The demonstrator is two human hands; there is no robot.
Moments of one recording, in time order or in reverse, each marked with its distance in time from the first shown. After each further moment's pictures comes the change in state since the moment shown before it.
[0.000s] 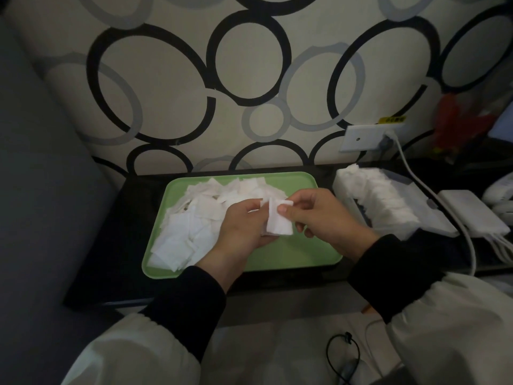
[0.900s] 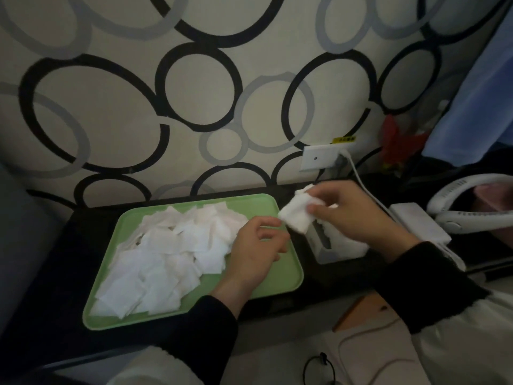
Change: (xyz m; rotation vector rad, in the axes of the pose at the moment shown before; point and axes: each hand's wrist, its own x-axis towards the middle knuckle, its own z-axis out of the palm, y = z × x) left_hand 0.024 -0.023 0.077 0.175 -0.122 0.147; right_hand -0.010 -0.014 -0.116 -0.413 0.183 -0.195
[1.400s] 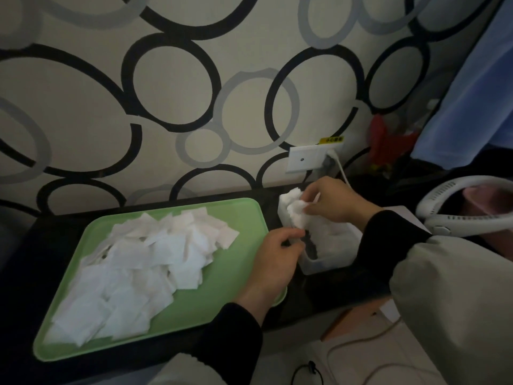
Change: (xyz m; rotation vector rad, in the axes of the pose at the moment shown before) left_hand 0.027 -0.016 0.069 0.112 -0.095 -0.028; right_hand 0.066 0.065 -0.016 -0.473 -0.126 0.193
